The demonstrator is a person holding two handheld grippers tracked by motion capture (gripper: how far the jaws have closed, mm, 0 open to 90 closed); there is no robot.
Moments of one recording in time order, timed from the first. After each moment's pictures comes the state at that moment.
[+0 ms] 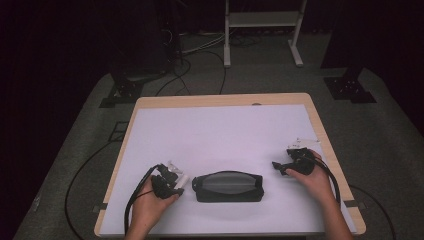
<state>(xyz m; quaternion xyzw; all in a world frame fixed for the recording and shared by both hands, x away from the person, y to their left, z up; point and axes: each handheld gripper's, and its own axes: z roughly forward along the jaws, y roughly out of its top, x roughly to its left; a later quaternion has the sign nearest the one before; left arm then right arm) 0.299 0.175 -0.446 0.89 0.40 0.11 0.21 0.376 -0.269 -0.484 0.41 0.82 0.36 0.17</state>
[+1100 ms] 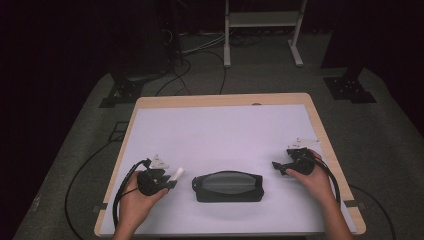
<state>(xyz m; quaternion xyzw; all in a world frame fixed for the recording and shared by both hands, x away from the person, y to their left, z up) 0.294 0.204 -0.414 0.87 0.38 0.12 0.30 0.376 -0.269 -0.484 0.41 0.82 0.36 0.17</state>
